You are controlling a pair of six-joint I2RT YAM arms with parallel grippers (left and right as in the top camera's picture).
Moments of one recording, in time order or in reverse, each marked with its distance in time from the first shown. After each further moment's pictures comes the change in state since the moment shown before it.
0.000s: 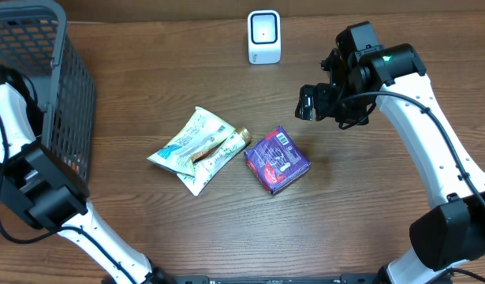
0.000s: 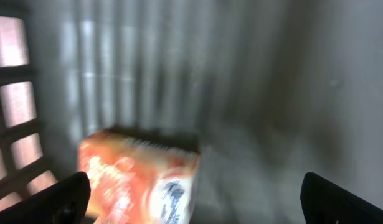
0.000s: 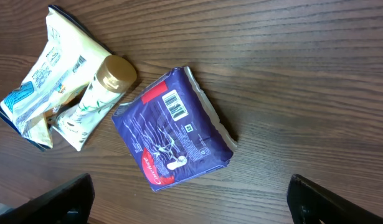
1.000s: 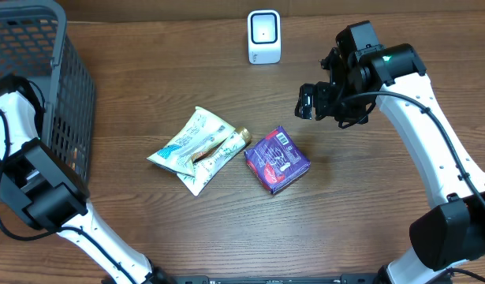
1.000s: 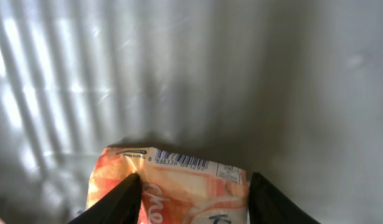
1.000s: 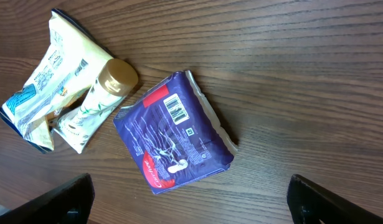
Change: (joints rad) left arm 0.007 -0.005 -0.116 0.148 0.039 0.115; right arm 0.000 0.000 0.000 0.012 0.000 0.000
